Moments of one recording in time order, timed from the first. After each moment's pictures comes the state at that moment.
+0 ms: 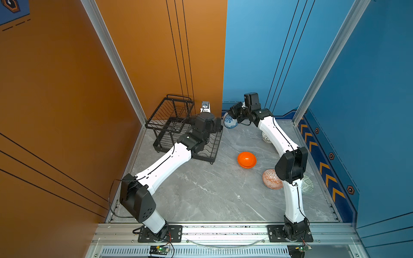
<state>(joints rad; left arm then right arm) -0.57 1.59 1.61 -0.34 -0.47 -0.24 0.36 2.21 2.24 -0.52 -0.34 1.29</state>
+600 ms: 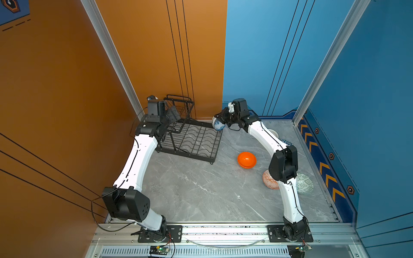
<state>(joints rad) -0.06 1.54 1.62 -0.61 -0.12 -0.54 0.45 2.28 2.21 -0.38 -0.46 1.07</state>
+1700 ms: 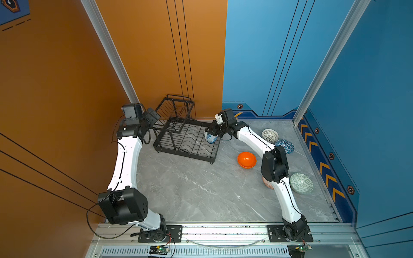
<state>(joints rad) 0.19 1.50 1.60 -0.64 0.04 -0.76 0.53 2.37 2.20 -0.47 -0.49 0.93</state>
